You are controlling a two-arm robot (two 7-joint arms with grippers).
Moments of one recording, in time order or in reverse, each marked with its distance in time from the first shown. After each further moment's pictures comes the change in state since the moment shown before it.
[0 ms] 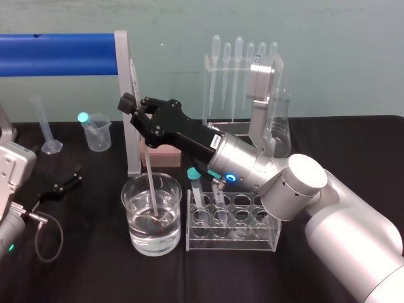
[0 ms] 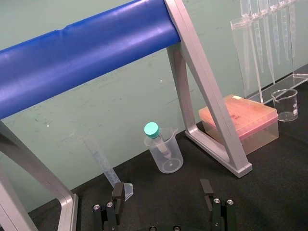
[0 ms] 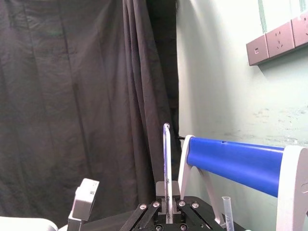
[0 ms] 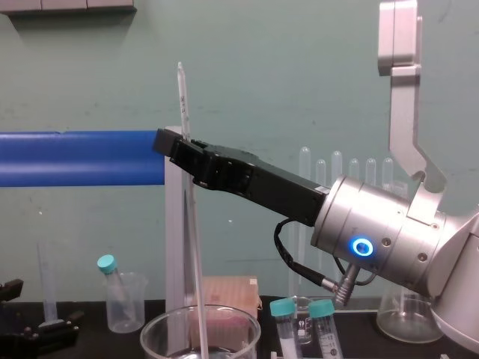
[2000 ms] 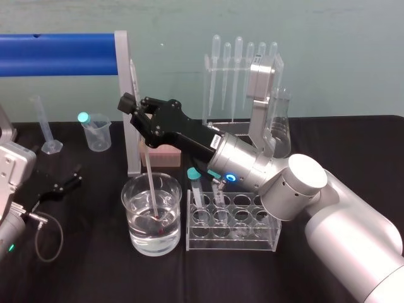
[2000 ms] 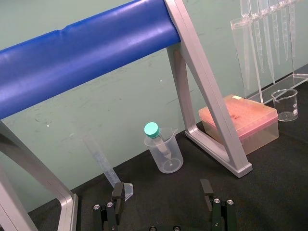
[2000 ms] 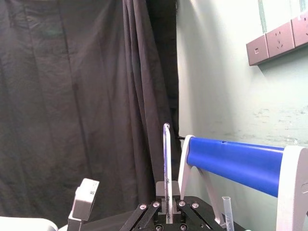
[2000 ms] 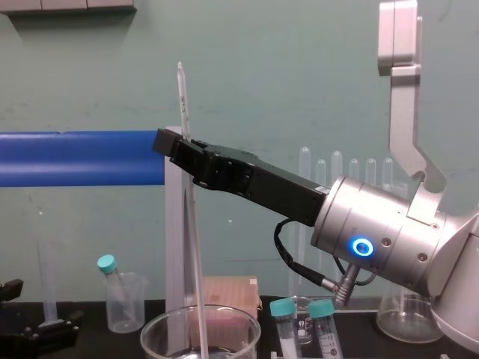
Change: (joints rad) left arm 0.000 0.000 0.000 0.000 0.000 0.000 0.000; right arm 0.000 0.000 0.000 0.000 0.000 0.000 0.000
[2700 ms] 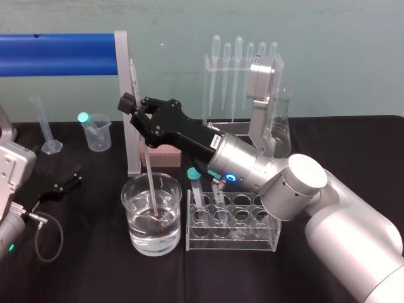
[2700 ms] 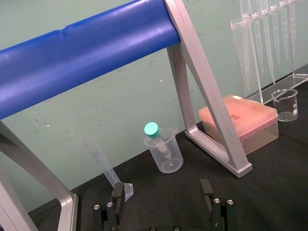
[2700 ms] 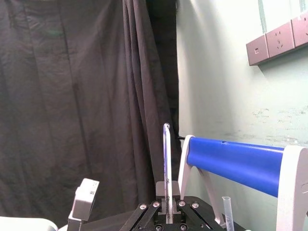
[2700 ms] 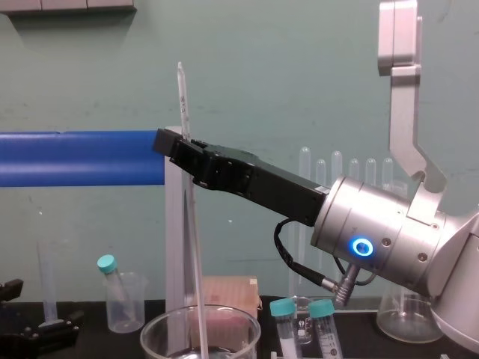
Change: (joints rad) left arm 0.000 0.000 0.000 0.000 0.000 0.000 0.000; right arm 0.000 0.000 0.000 0.000 0.000 0.000 0.000
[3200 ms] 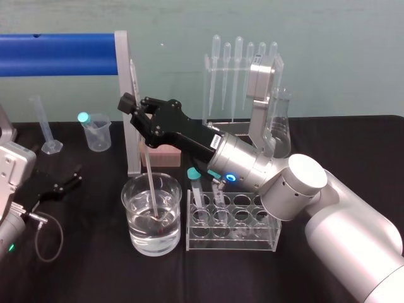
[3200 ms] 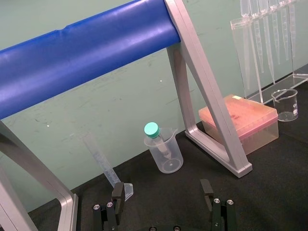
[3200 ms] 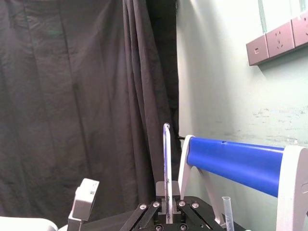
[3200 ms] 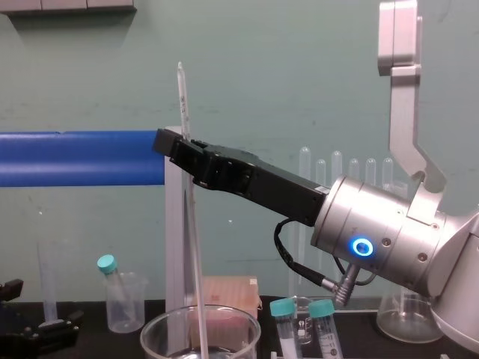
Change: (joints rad) left arm 0.000 0.000 0.000 0.000 0.000 0.000 0.000; right arm 0.000 0.000 0.000 0.000 0.000 0.000 0.000
